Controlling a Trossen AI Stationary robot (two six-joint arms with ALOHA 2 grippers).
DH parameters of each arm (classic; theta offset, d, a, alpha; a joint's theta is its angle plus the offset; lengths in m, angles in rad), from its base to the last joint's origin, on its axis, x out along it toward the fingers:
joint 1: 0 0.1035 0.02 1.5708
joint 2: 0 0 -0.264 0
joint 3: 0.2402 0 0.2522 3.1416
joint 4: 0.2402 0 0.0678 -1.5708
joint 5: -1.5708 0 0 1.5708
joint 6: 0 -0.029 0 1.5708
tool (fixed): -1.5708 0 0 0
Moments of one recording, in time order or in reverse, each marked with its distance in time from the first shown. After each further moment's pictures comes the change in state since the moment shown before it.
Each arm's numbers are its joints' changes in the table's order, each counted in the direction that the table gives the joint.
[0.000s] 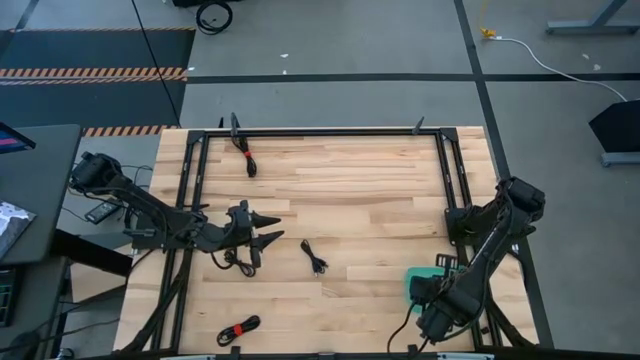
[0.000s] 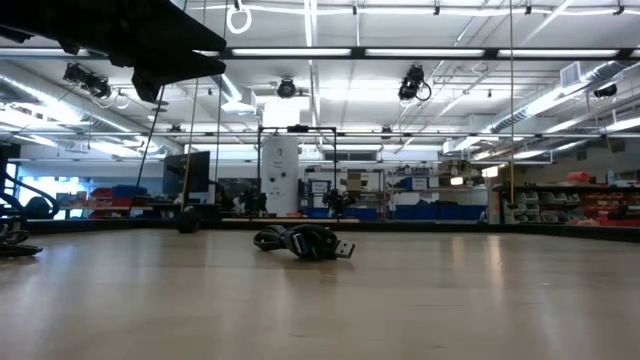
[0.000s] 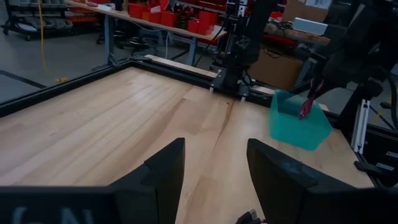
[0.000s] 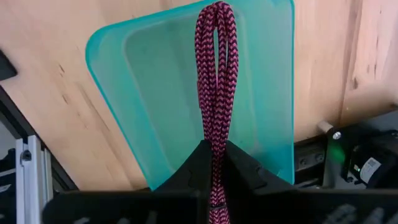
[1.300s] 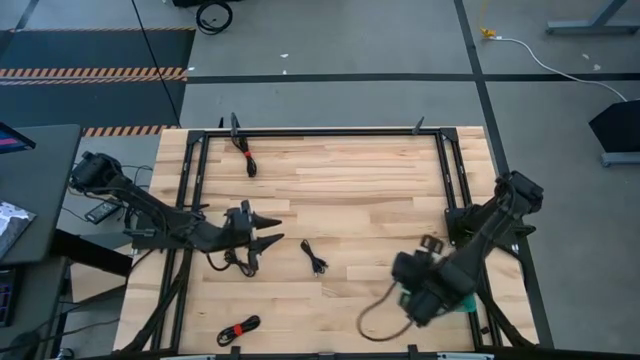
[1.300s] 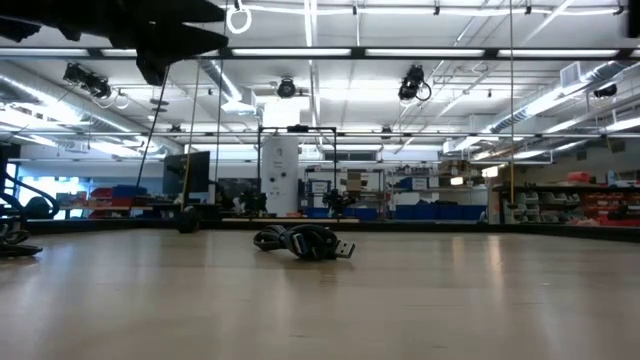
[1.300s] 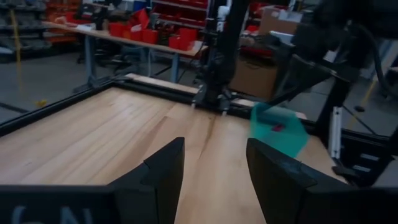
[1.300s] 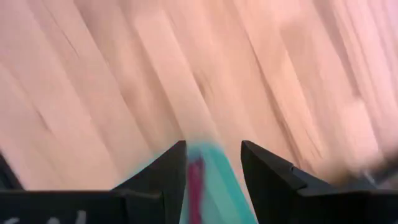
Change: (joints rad) left arm -0.019 0.000 0.000 -0.116 0.042 -0.120; right arm -0.167 0.037 0.177 0.024 0.394 -0.044
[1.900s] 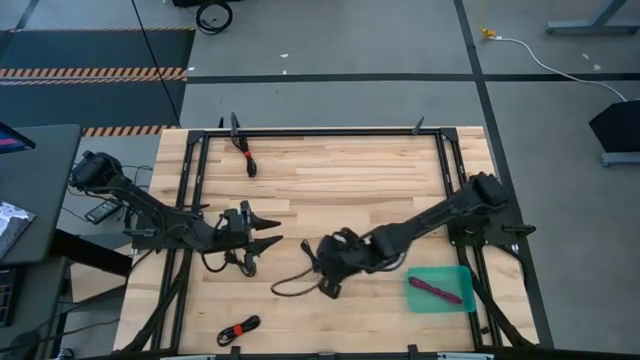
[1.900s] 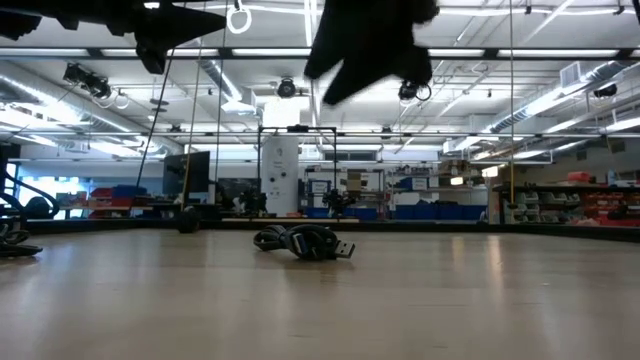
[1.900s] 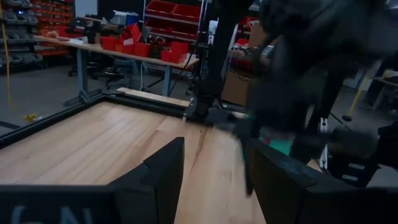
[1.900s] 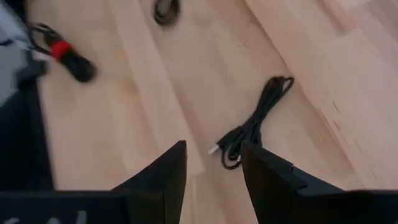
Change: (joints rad) left arm -0.017 0.007 0.000 -0.068 0.002 -0.047; right arm -0.368 -0.224 -0.011 -0.833 -0.072 0.432
